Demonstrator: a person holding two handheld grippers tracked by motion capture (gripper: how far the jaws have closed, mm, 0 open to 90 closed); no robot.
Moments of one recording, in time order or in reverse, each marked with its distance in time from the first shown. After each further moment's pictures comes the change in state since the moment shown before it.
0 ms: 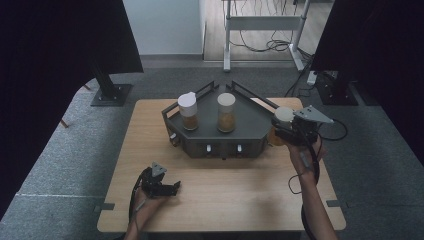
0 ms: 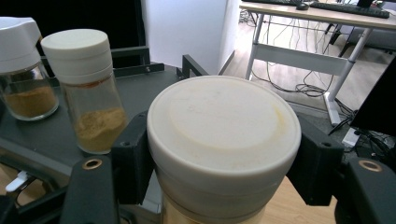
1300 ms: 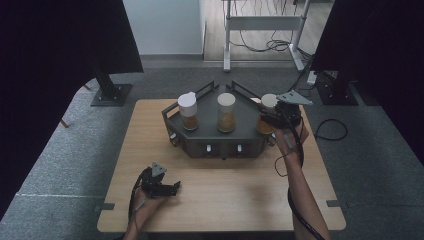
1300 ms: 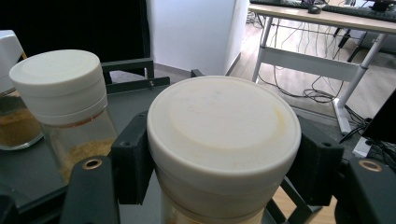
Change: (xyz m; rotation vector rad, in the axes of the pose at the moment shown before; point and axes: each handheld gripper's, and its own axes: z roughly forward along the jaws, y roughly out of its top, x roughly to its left) left arm 0.001 0.000 0.000 0.000 -0.005 0.004; right arm 0.008 0.021 0.057 0.000 0.023 -0.015
